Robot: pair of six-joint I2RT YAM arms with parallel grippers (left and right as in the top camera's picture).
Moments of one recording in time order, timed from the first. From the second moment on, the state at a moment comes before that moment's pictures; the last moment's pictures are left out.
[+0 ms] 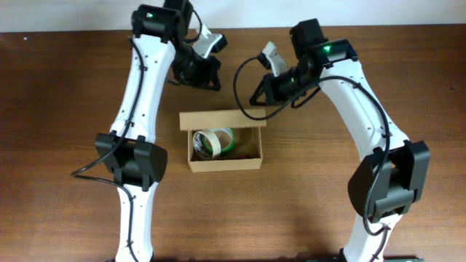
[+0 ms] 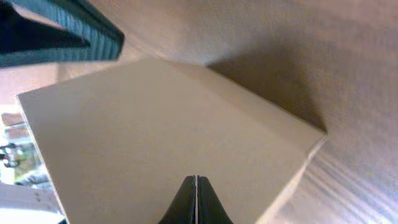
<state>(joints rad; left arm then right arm) -0.24 2.39 2.62 -1.69 0.53 0.19 0.25 2.02 1.86 -1.16 -0.73 -0.04</state>
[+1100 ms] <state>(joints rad) -0.25 1.94 1.67 -1.52 0.16 0.05 0.52 1.95 1.65 -1.27 -0.31 -0.06</state>
